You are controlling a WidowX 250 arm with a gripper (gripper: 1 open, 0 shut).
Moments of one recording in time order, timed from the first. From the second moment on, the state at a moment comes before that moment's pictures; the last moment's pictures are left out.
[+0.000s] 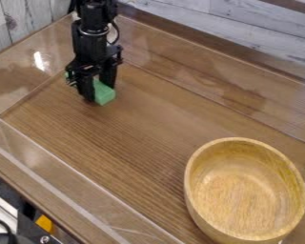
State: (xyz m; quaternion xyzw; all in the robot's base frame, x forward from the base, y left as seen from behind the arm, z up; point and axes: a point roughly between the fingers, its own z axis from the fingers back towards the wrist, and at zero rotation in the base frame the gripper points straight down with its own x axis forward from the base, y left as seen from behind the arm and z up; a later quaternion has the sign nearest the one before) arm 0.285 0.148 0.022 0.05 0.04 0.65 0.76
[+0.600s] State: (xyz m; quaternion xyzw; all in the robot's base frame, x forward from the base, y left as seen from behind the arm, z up) arm 0.296 0.154 0.023 0.04 0.04 0.66 0.75
